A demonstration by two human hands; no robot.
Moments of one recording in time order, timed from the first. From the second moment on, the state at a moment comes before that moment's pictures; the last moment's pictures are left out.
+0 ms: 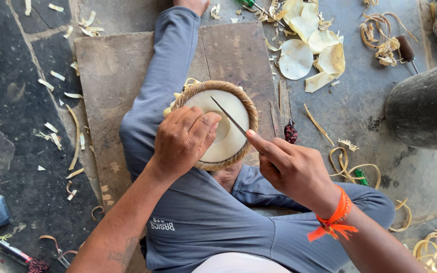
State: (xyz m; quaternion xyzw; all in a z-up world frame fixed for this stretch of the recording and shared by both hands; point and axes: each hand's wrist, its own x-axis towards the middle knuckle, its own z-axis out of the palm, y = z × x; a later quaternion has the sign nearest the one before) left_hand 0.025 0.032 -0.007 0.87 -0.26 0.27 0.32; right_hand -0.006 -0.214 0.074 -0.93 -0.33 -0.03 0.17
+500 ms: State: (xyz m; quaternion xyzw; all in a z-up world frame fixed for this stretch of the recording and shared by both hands) left_hand 0.024 0.034 -0.006 0.85 -0.26 0.28 0.36; right_hand -0.037 -0.194 0.056 -0.95 -0.24 -0.07 0.19
